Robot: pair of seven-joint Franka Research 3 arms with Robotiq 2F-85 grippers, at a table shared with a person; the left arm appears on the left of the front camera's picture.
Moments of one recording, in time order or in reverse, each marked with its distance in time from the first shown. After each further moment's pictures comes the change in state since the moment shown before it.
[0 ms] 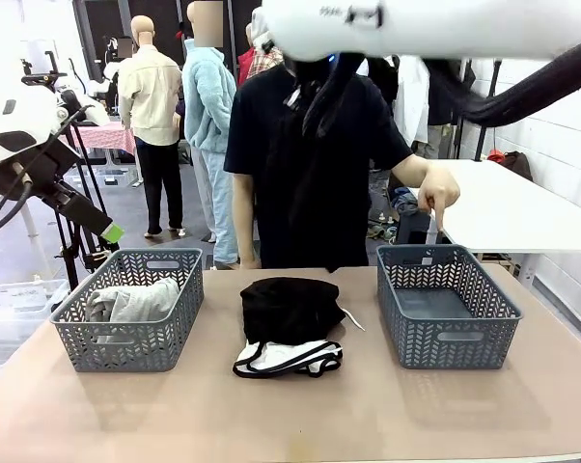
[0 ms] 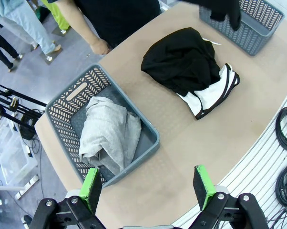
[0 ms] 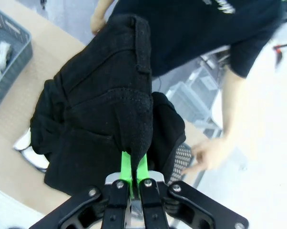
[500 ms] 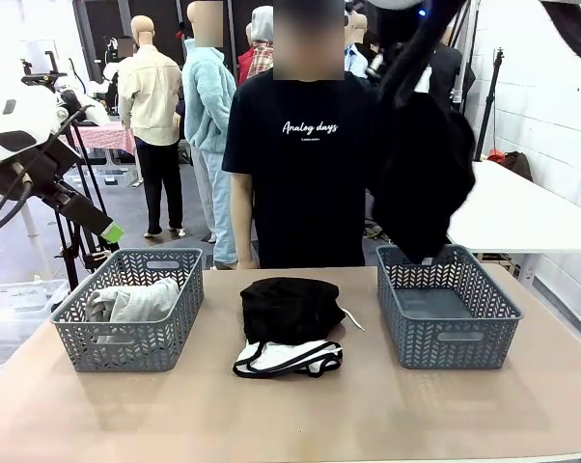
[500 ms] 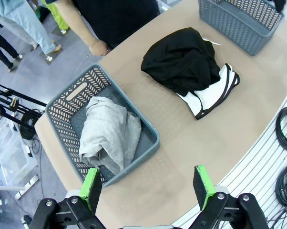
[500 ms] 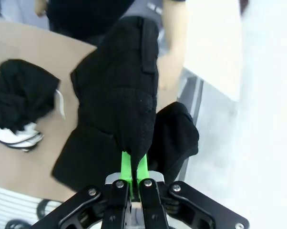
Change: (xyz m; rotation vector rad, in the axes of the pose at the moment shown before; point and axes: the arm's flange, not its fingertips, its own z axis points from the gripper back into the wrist) left arm 0.000 0.000 0.000 0.000 0.000 0.000; right arm -0.107 -0.070 0.042 -0.144 0.144 -0.210
